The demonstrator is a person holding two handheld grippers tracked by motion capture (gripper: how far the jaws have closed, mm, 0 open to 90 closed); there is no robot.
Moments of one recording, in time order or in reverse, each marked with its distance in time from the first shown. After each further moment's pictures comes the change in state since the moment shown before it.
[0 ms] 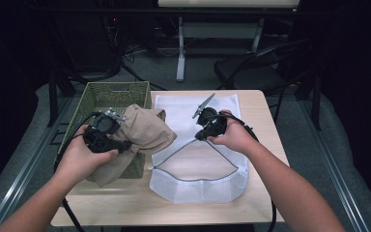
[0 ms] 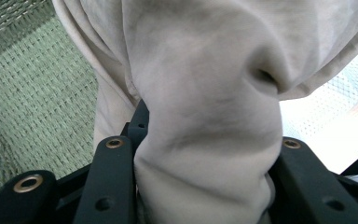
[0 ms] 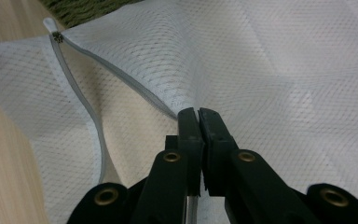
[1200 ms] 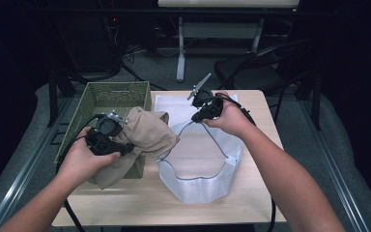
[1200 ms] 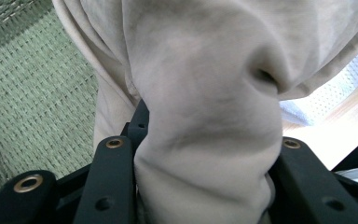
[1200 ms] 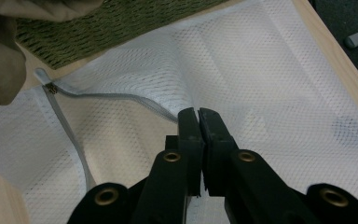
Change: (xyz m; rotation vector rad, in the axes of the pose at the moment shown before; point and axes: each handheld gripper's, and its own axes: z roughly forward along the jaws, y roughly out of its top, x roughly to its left) left arm -0.007 -0.001 0.001 -0.001 -0.022 0.019; right arm -0.012 0.043 -0.031 -0.028 -0.091 -0.017
